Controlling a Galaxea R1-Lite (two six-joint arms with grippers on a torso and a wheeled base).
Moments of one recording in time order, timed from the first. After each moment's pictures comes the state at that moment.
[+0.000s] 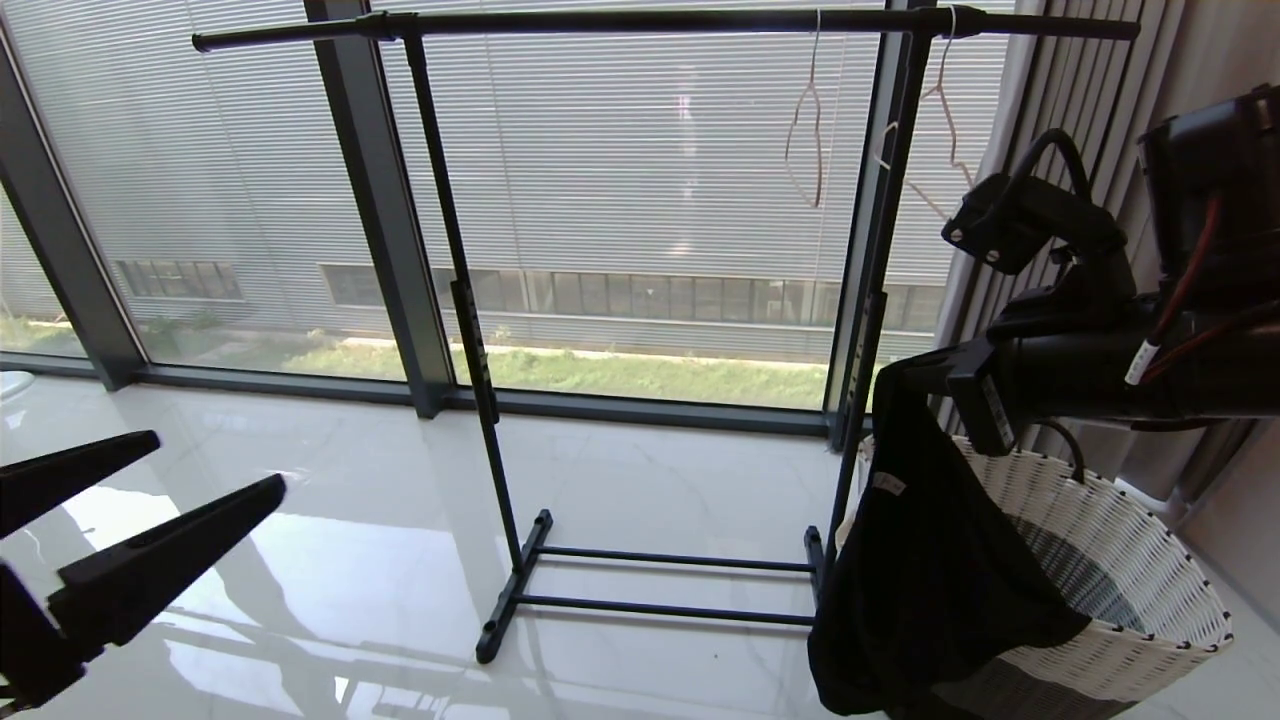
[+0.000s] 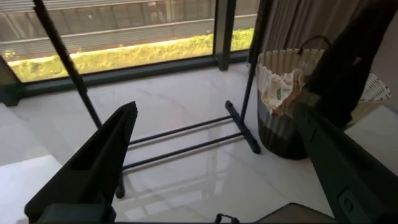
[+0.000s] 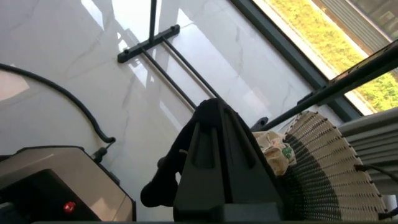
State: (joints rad) left arm -0.36 0.85 -0.57 -0.14 -0.07 0.01; right arm 0.65 1.52 -1.27 0.23 0.05 -0.21
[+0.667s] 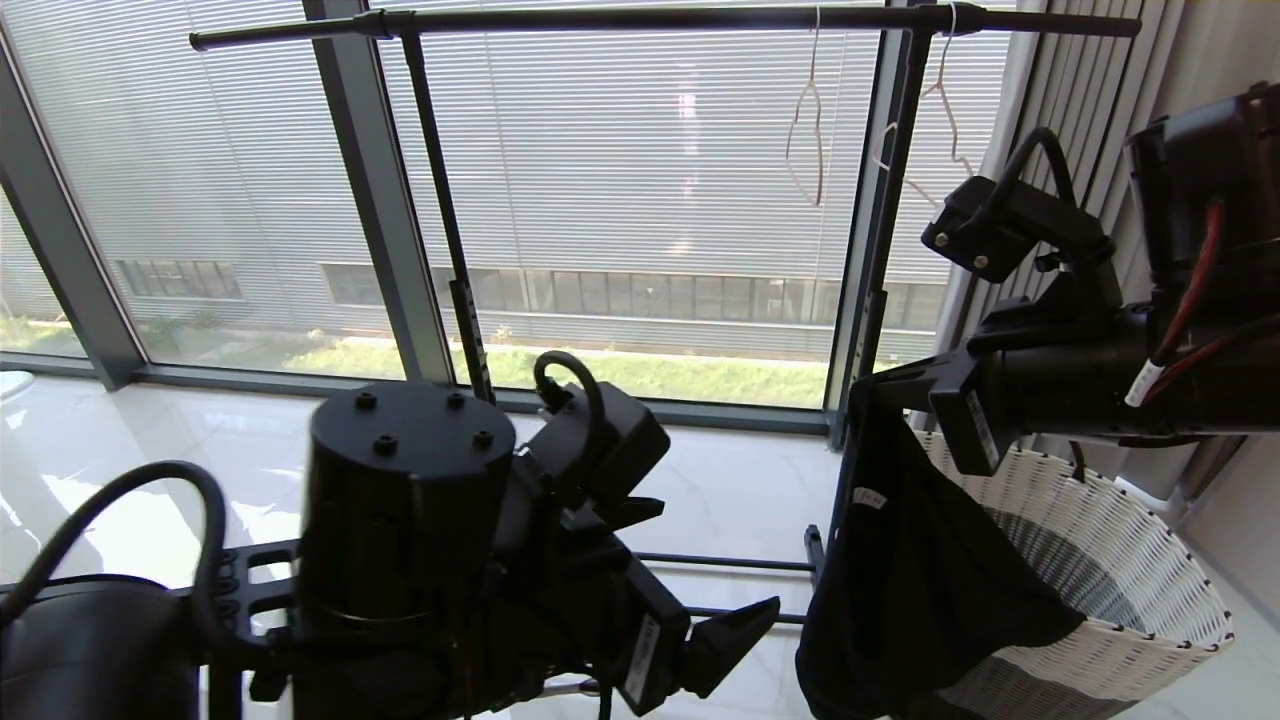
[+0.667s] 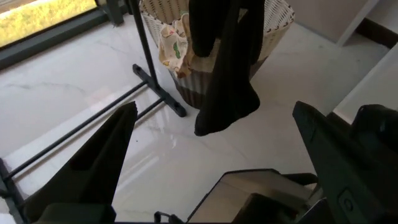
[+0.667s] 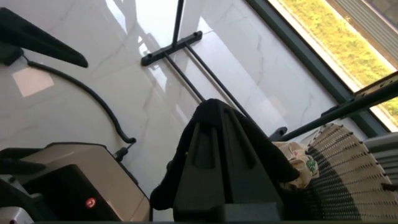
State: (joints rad) left arm -0.88 1.58 -0.75 -0.43 -0.06 -0.03; right arm 0.72 1.51 -1.27 0.23 0.07 -0.17
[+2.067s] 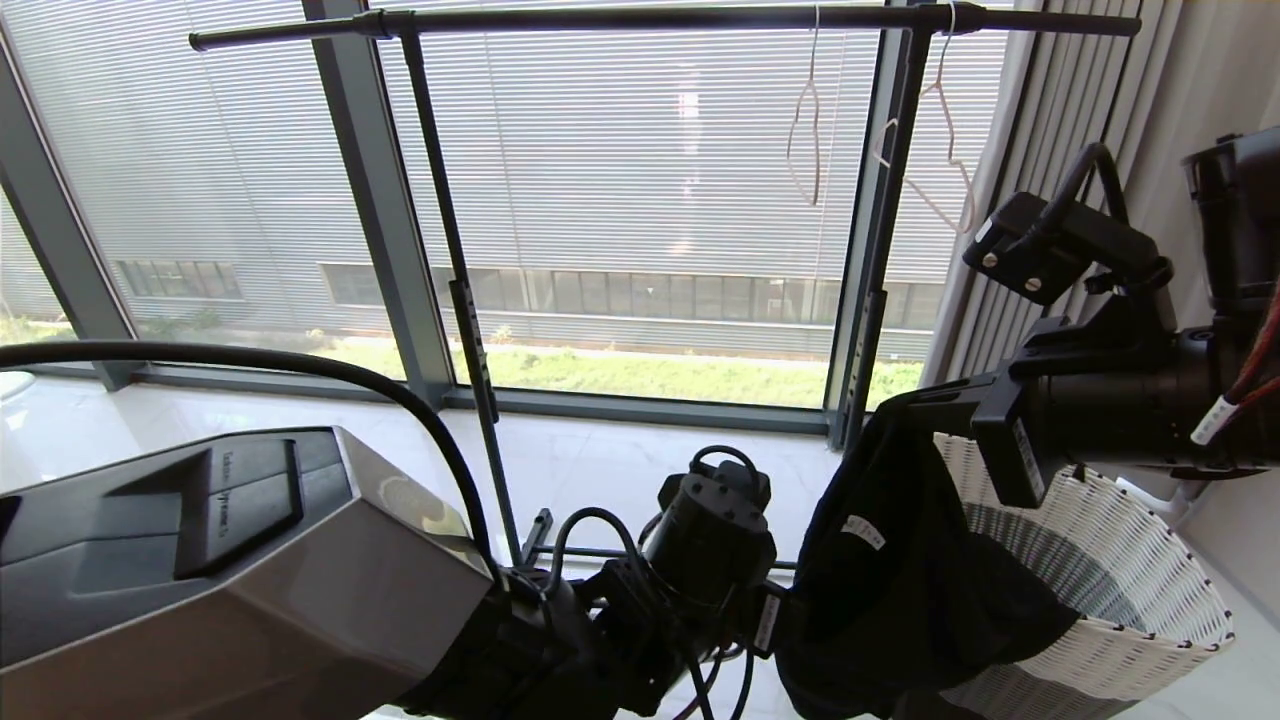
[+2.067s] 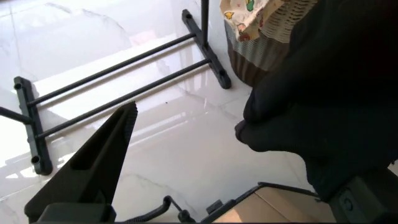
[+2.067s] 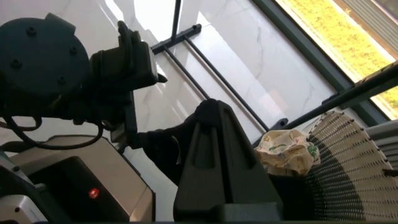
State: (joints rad) left arm -0.87 2.12 -0.96 -0.54 0.18 -0.16; right arm 0.72 1.44 -1.19 0.23 0.07 -0.16
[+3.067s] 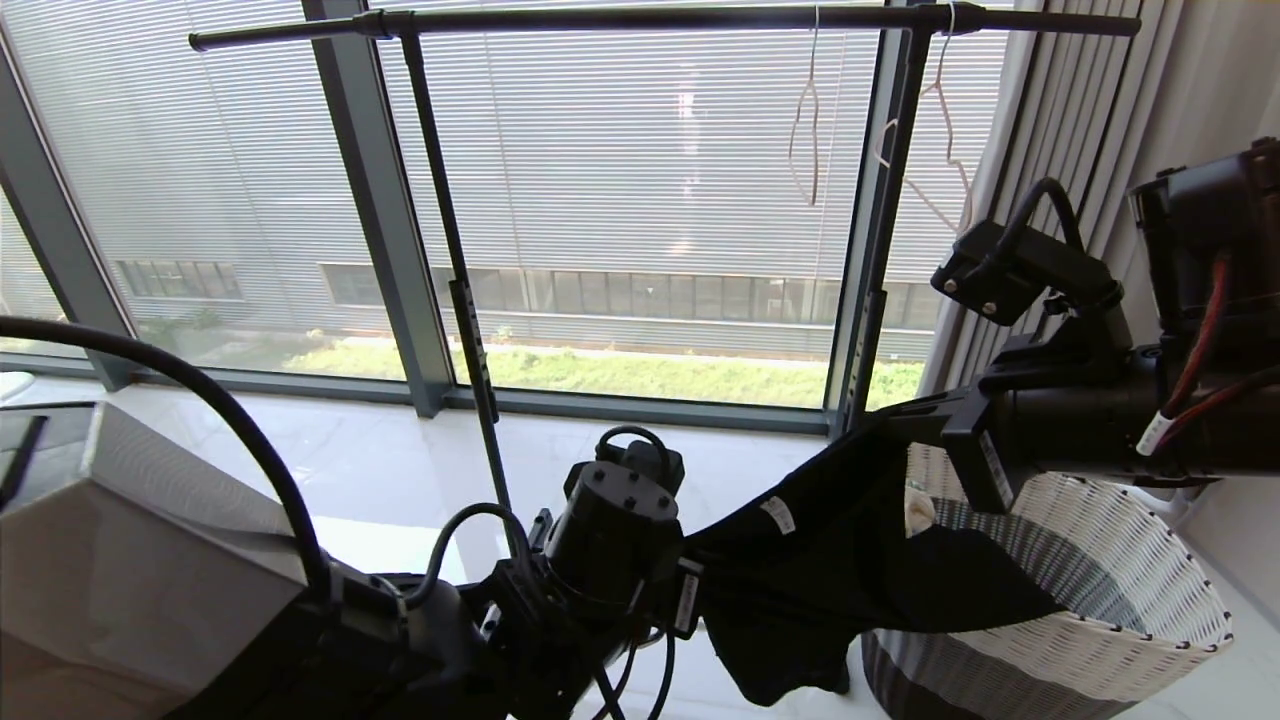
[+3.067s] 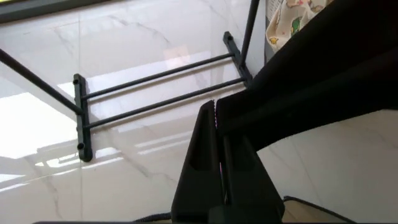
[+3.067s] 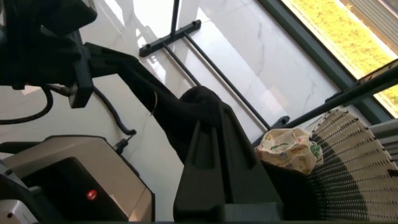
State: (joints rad) left arm -0.81 1.94 -0.78 -0.58 0.32 -0.16; right arm 0.71 1.49 -1.17 0.19 0.06 -0.16
